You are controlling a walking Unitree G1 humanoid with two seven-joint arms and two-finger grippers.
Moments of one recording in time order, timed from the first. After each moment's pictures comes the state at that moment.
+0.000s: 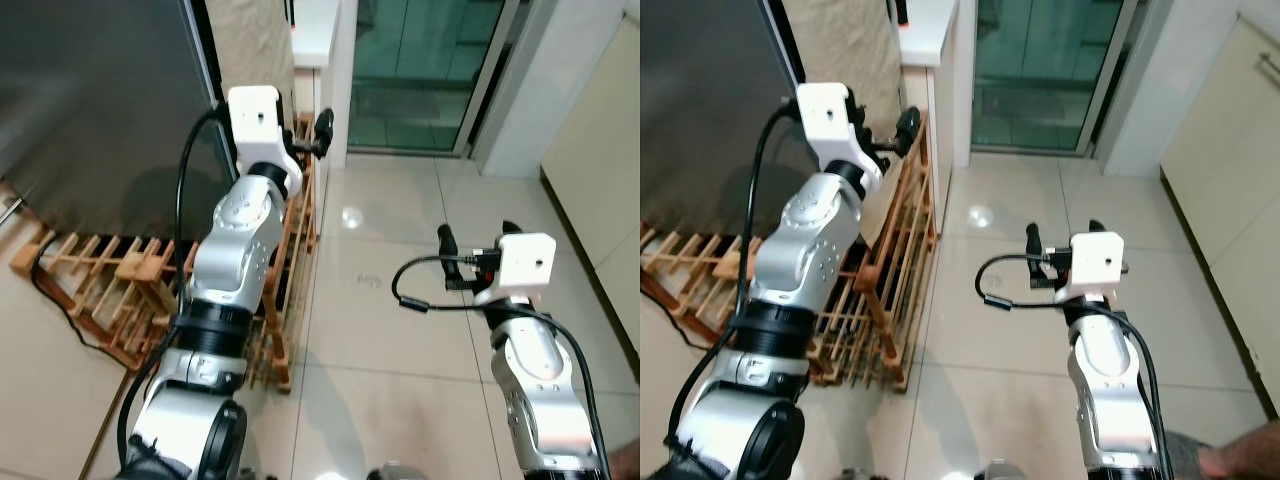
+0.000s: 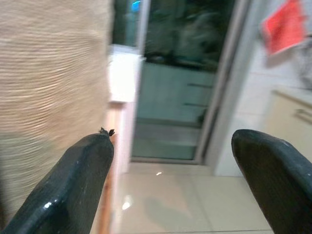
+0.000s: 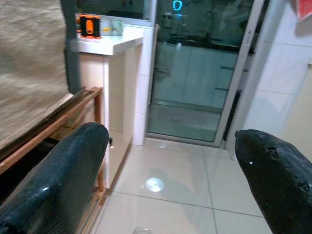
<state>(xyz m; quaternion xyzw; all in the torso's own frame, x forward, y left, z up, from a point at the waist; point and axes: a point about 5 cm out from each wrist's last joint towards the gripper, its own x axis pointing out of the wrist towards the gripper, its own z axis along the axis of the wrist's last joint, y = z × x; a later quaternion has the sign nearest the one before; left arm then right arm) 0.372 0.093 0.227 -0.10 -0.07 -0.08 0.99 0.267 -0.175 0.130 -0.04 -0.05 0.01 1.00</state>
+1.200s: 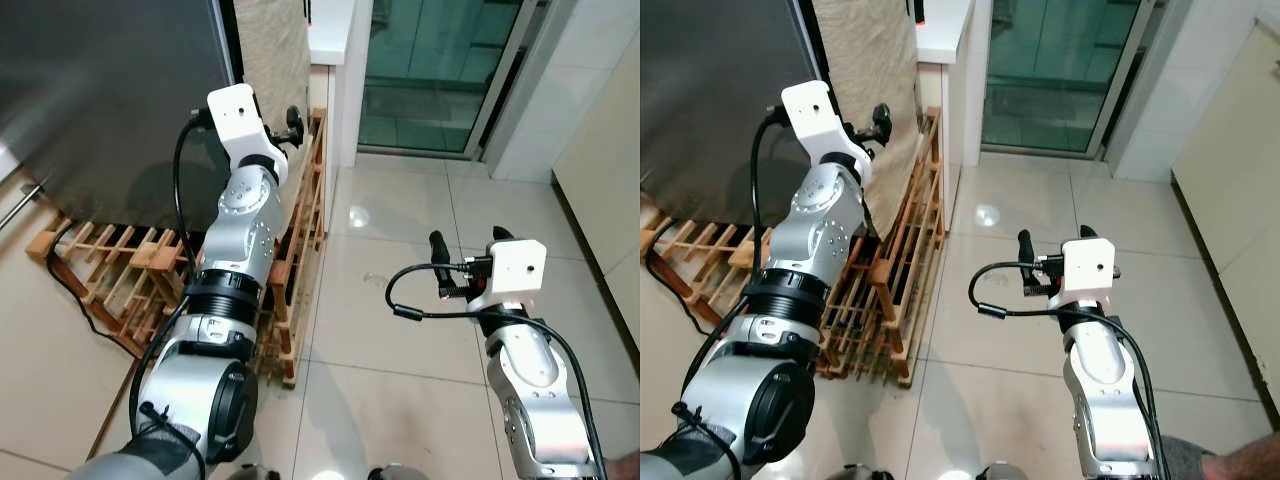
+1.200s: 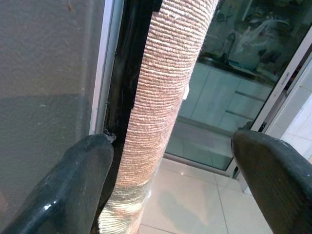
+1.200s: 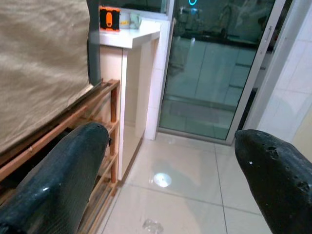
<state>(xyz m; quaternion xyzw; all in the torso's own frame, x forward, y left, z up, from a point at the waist) 0.392 0.097 0.220 -0.14 -0.05 0.00 0.99 0.260 -0.172 0.122 -0.05 -0.04 0.02 1.00</state>
